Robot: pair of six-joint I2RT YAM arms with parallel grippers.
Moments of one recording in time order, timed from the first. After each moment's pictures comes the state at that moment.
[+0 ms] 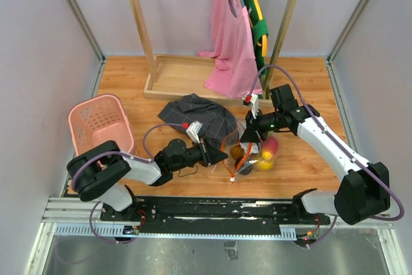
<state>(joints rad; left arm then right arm) -0.93 1.53 0.31 1.09 0.16 -0.98 0.37 1.29 1.00 -0.71 -0.82 -0.39</state>
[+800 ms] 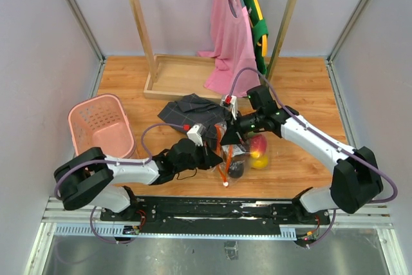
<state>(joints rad) -0.99 1.40 0.42 0.56 -0.03 -0.89 0.57 1.40 1.01 -0.46 -0.88 -0.19</state>
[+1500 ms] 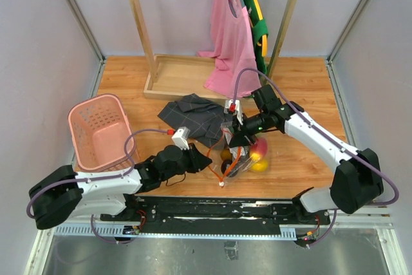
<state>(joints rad) -1.01 1.11 0.30 0.43 -0.15 -0.93 0.51 1.40 1.07 -0.72 -0.87 -0.54</state>
